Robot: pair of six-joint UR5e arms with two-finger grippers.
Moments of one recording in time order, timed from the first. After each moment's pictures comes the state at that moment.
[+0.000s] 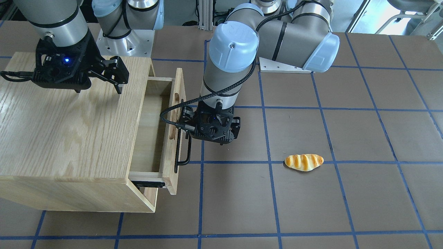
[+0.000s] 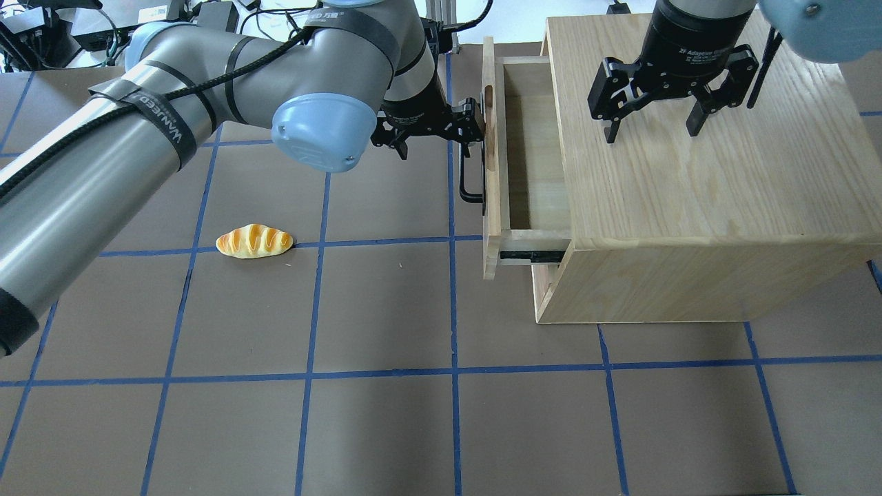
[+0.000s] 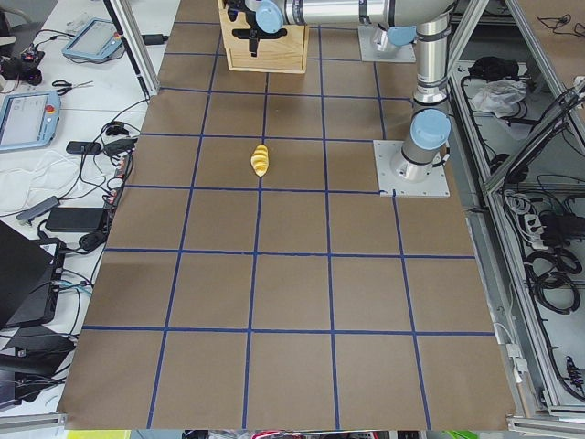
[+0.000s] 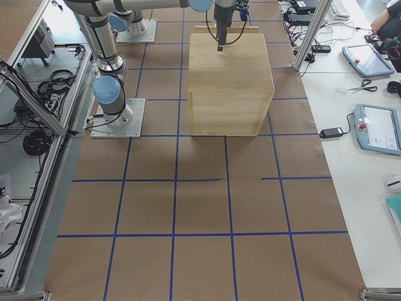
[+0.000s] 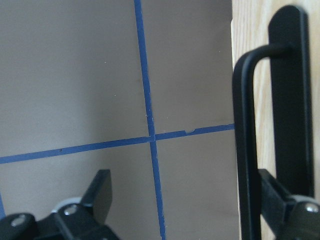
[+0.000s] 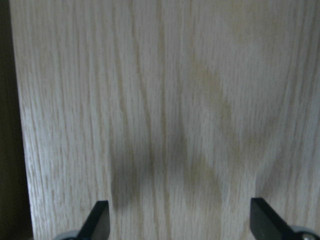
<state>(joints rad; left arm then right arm) -1.88 -1.92 -1.46 -1.19 1.45 -0.20 1.60 -1.49 1.43 -1.47 -1.61 0.02</state>
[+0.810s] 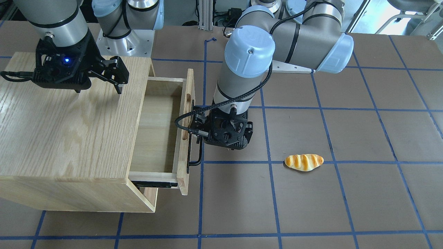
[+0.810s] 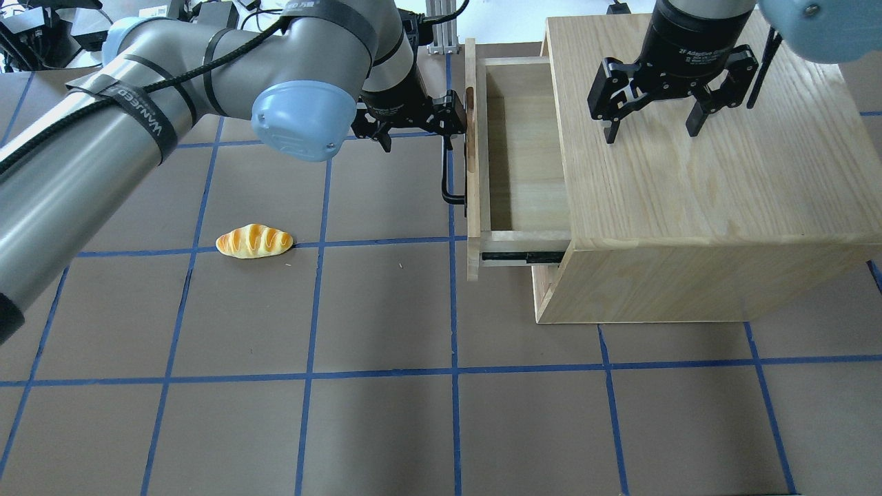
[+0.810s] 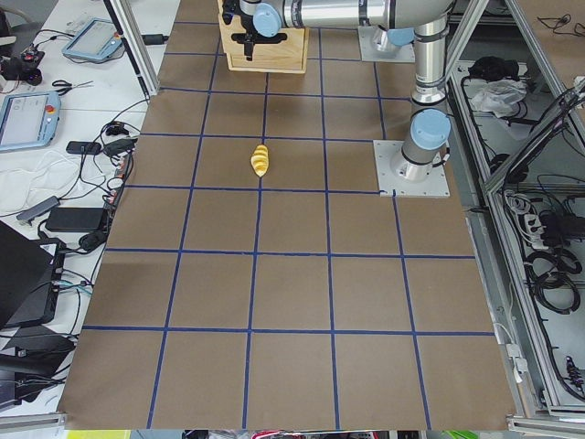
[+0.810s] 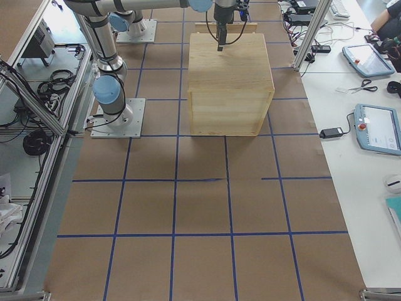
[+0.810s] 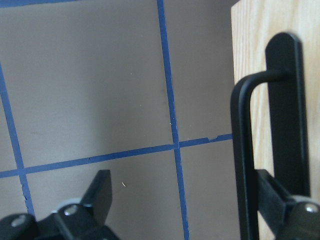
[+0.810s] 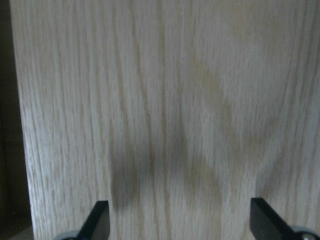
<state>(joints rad) -1.85 -1.92 -1.46 -1.20 1.45 -0.17 1.60 -1.49 1.43 -1.47 -1.61 0.02</state>
